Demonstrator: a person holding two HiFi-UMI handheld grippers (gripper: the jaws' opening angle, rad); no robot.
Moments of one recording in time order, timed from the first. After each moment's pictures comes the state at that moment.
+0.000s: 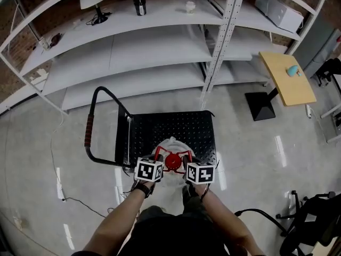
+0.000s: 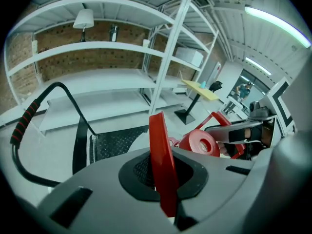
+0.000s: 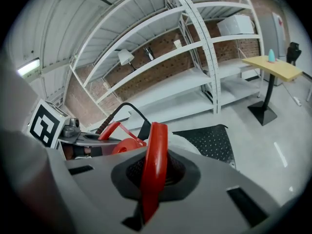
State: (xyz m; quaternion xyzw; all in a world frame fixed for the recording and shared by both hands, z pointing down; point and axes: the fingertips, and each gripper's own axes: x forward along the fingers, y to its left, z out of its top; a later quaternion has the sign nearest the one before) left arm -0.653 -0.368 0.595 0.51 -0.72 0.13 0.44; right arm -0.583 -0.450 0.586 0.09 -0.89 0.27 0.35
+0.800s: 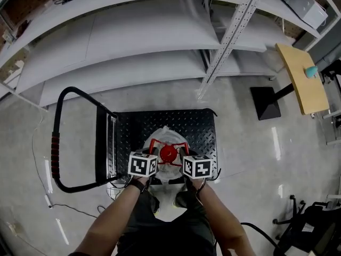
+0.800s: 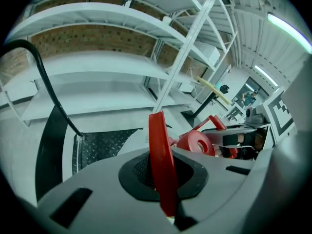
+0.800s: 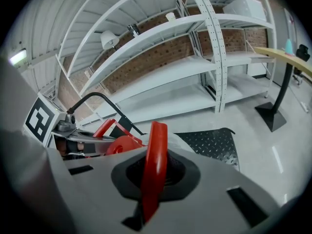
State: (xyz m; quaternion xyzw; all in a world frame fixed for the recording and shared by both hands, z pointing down) left arm -0.823 -0.491 0.800 0.51 -0.71 0.10 0.48; right arm -0.758 -0.578 0.795 0.10 -0.88 0.25 0.39
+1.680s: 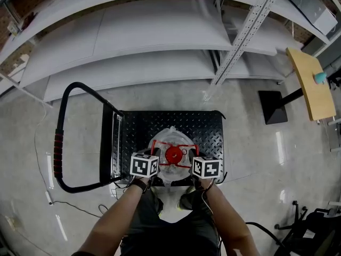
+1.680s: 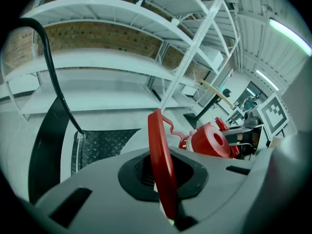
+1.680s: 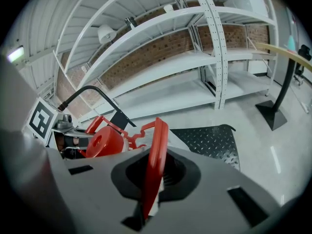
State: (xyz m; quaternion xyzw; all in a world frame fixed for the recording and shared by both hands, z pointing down) left arm -0.850 -0.469 0.842 0.51 -0.72 0.07 0.47; right arm -0.764 -0.582 0.842 0.09 -0.88 0.25 0.40
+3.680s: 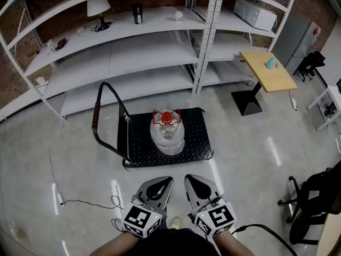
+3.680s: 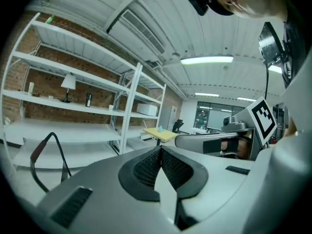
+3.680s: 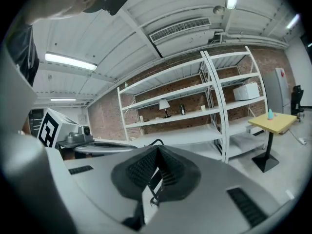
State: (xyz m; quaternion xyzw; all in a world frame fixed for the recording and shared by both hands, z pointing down) left arm -0.407 -0.176 0.346 0.68 -0.72 0.00 0.15; right arm -0.382 -0.212 0.336 0.06 -0.99 0.11 0.10
